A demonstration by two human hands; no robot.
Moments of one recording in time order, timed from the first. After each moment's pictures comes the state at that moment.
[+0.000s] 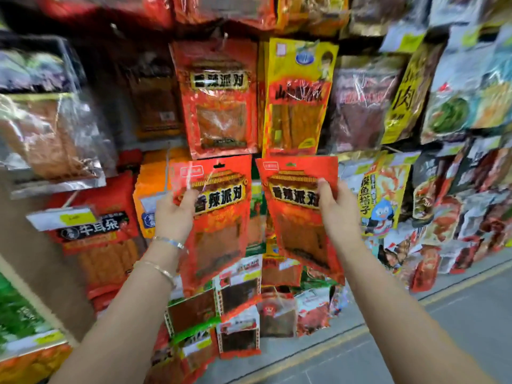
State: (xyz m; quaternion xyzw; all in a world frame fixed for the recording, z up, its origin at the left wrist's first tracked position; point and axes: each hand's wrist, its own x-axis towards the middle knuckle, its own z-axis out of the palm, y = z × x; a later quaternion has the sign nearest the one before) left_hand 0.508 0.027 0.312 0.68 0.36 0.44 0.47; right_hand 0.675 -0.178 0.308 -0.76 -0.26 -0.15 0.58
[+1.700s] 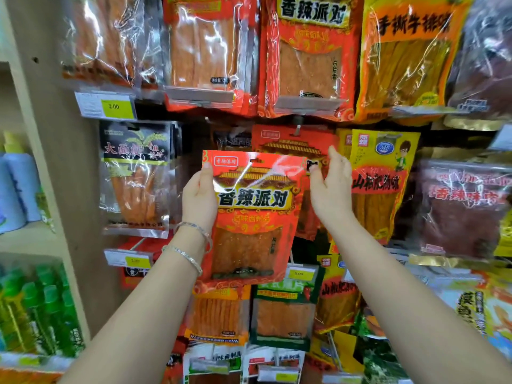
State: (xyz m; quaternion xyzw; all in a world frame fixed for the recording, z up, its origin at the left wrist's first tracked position) left_hand 0.530 0.082 0.431 0.59 0.29 0.61 0.45; right_hand 0.711 -0.024 0.452 -0.67 -0.46 -0.18 0.56
